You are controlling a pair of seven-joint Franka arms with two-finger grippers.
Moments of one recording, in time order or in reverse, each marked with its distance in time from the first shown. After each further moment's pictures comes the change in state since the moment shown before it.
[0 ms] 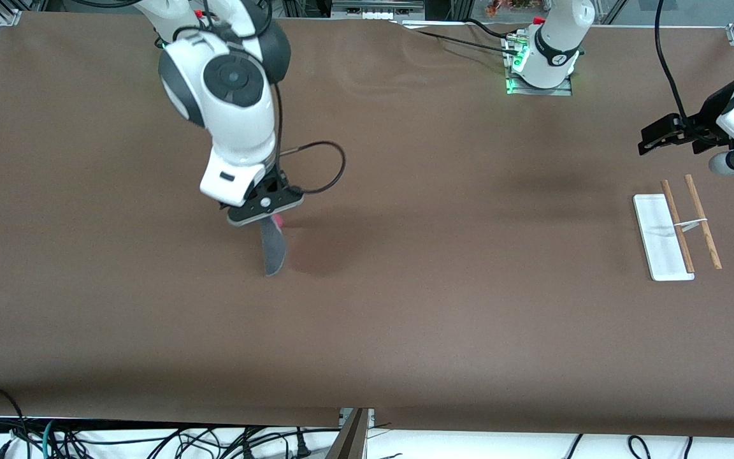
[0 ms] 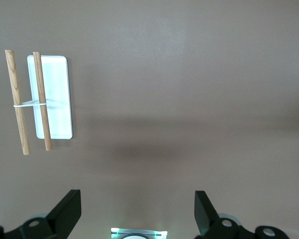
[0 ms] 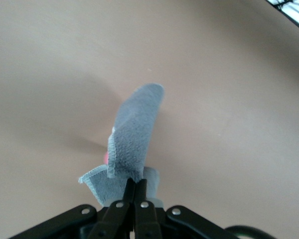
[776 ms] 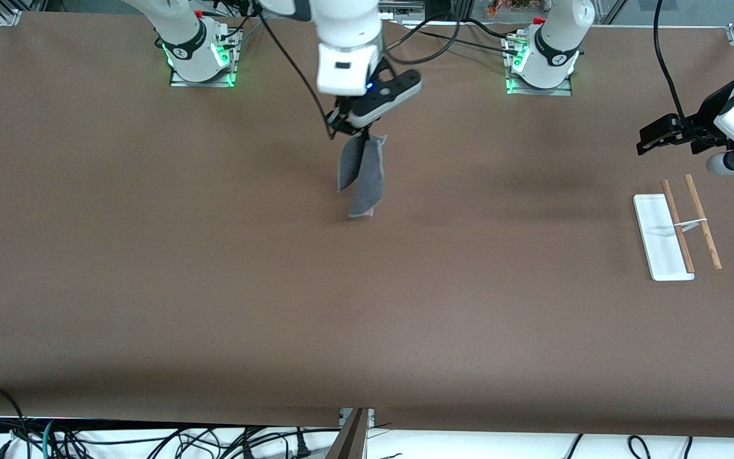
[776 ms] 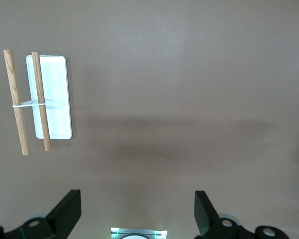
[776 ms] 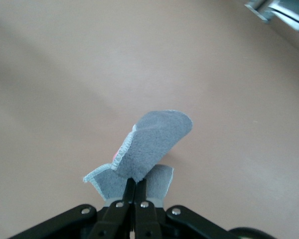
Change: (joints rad) left arm -0.001 0.002 -0.004 0.000 0.000 -0.001 0.000; right arm 0.163 0.028 0.194 0.096 0.002 0.071 0.088
